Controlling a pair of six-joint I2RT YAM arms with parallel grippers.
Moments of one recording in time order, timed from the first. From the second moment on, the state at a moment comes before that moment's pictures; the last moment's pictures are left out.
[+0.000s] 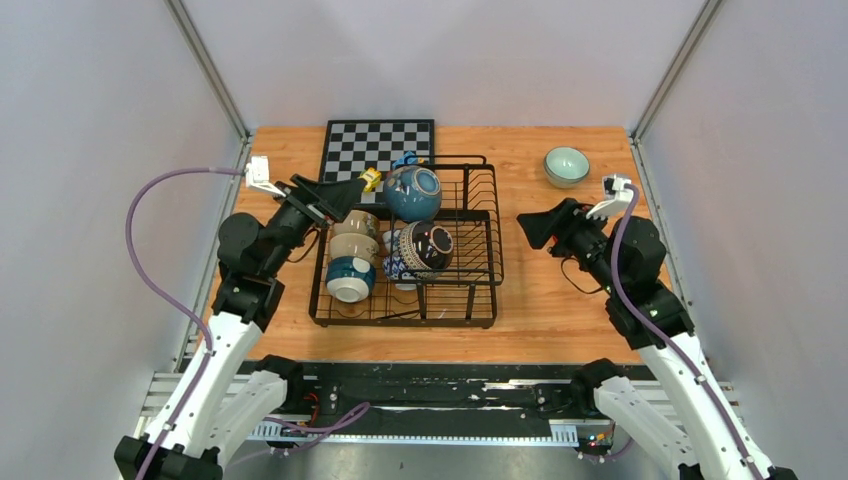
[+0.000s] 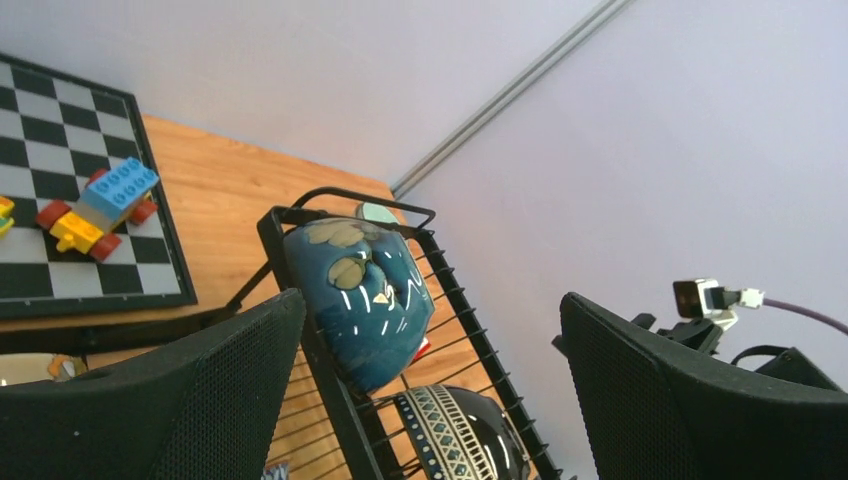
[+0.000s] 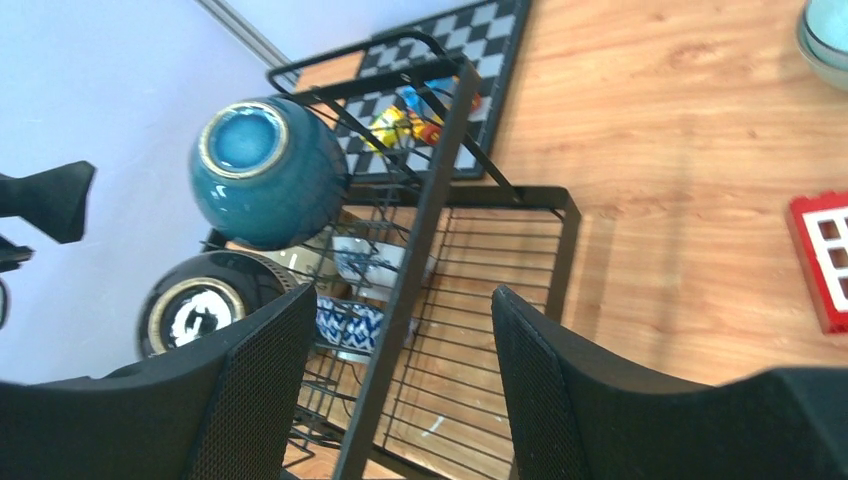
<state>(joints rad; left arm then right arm) -0.24 0.77 0.73 0.23 0.29 -0.89 0.38 0.67 0.85 -0.34 -0.08 0.55</state>
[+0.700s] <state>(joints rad) -0.24 1.10 0.61 0.70 0.48 -1.13 0.46 0.83 0.98 -0.16 -0.32 0.54</state>
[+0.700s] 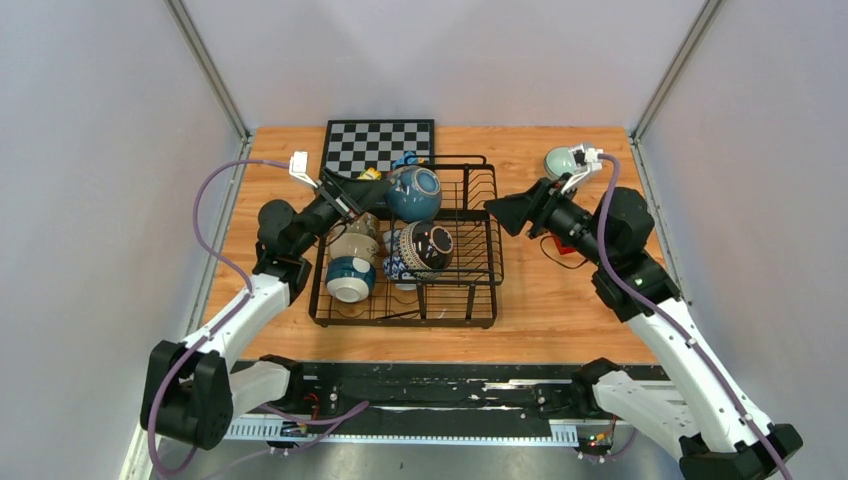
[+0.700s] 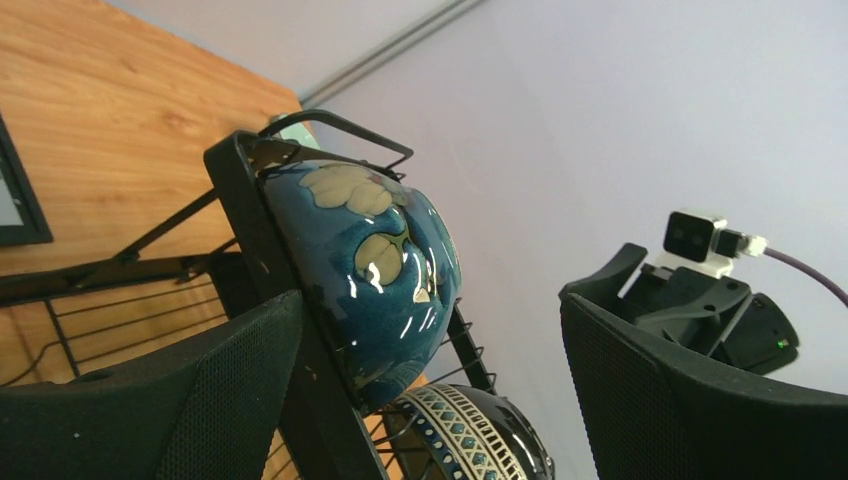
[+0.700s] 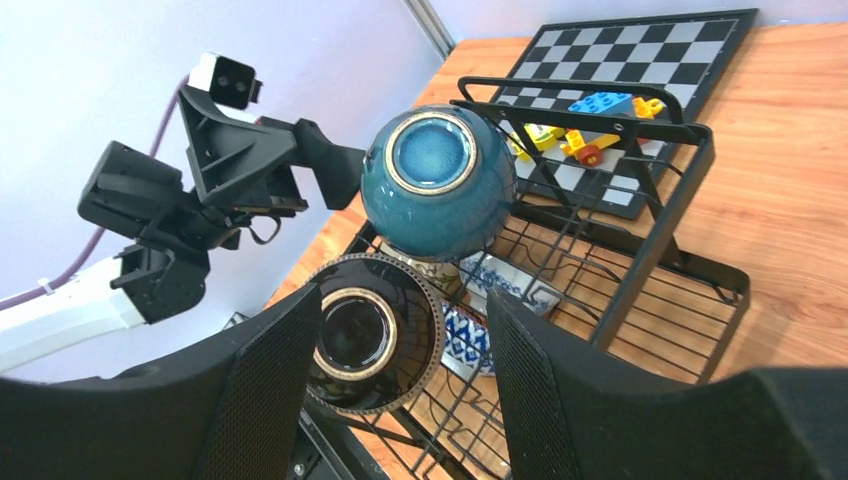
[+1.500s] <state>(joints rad) -0.24 1.18 0.61 0.84 0.56 -1.24 0.60 1.28 1.29 -0.18 -0.27 0.51</state>
